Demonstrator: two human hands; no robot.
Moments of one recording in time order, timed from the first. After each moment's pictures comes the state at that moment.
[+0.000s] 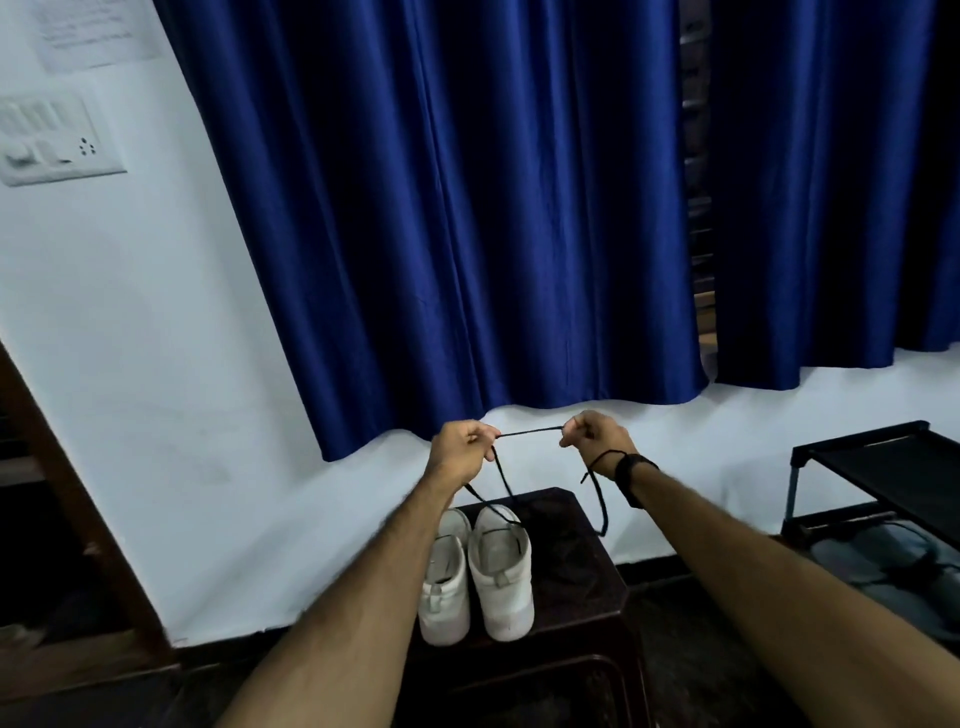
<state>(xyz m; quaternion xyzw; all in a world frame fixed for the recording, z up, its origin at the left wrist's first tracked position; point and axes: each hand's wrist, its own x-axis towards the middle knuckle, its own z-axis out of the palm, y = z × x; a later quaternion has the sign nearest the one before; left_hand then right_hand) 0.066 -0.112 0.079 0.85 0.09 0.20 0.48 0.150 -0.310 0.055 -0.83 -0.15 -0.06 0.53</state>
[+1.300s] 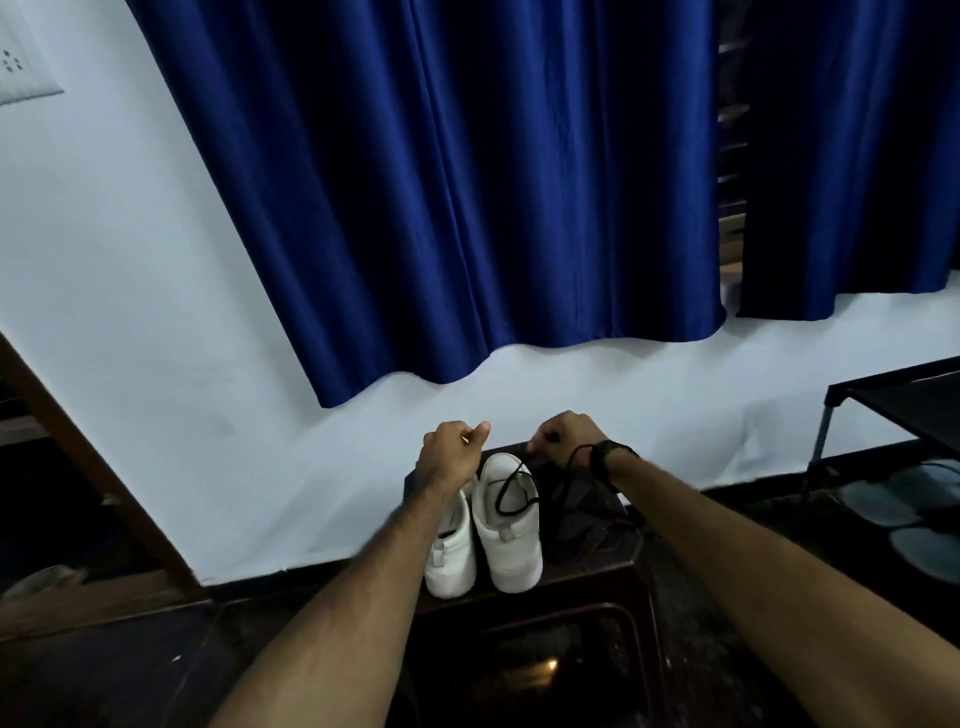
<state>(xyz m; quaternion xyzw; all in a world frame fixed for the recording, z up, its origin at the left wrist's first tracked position) 0.079 -0.084 0.000 0.91 0.21 0.16 0.32 0.156 -0.266 -0.003 -0.88 -0.26 0.08 0.38</state>
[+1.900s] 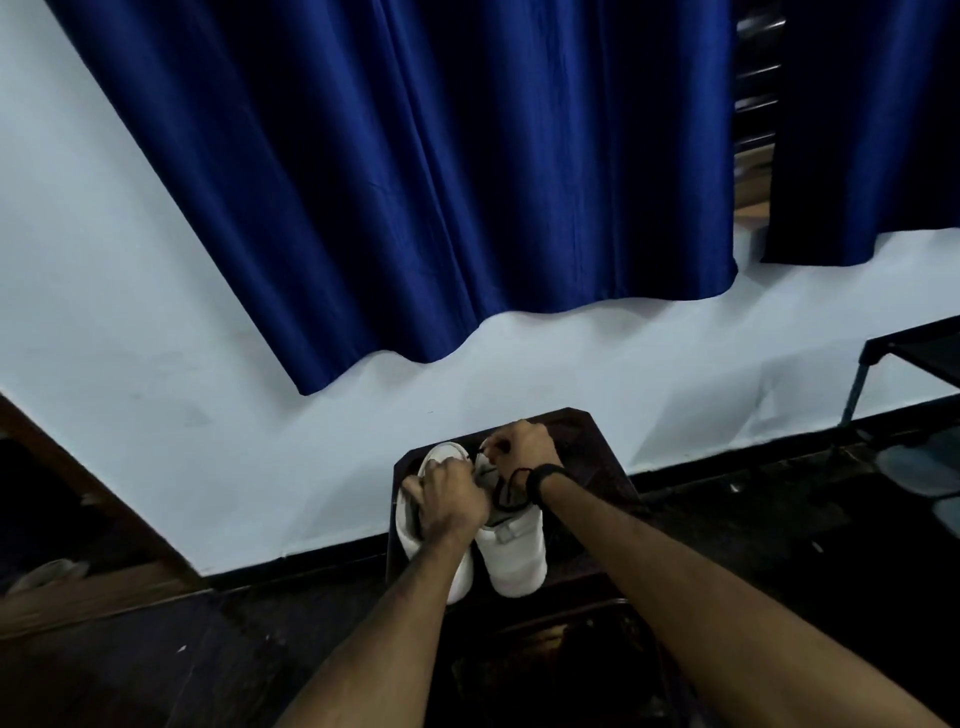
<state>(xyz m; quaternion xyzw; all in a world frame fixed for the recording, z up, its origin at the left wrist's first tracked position) 0.100 -0.084 -0.091 0.95 0.26 0.13 0.09 0.161 -0.190 -0.063 -0.89 -0.19 0.04 0.41</state>
